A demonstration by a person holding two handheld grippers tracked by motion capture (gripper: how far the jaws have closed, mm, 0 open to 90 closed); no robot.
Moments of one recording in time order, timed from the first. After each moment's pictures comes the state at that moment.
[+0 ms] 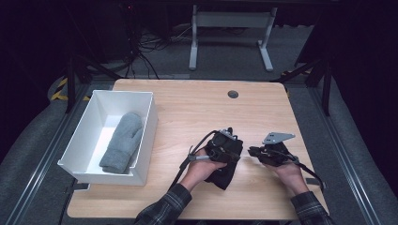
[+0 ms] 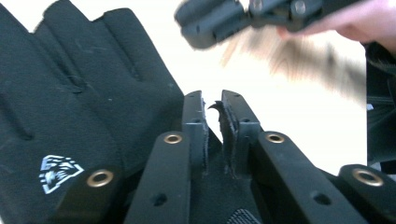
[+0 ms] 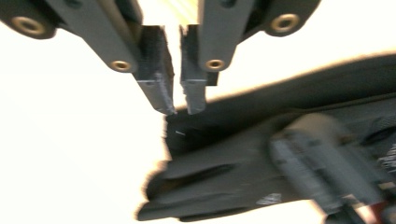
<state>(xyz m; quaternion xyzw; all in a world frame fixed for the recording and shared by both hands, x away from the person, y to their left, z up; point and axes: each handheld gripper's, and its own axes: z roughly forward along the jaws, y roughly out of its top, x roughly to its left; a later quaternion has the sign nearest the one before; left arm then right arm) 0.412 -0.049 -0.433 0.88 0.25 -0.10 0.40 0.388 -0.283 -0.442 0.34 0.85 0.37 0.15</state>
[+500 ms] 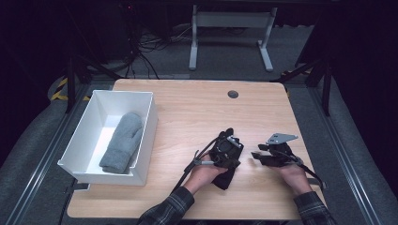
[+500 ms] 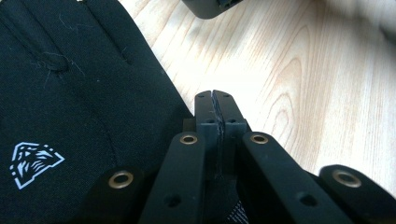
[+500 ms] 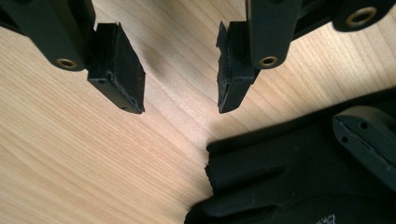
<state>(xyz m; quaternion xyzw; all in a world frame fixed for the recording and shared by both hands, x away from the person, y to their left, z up) 0.403 -0.063 -0.447 0.91 0.23 -0.07 0.34 0.390 -0.295 -0.452 0.36 0.85 0.34 0.18</state>
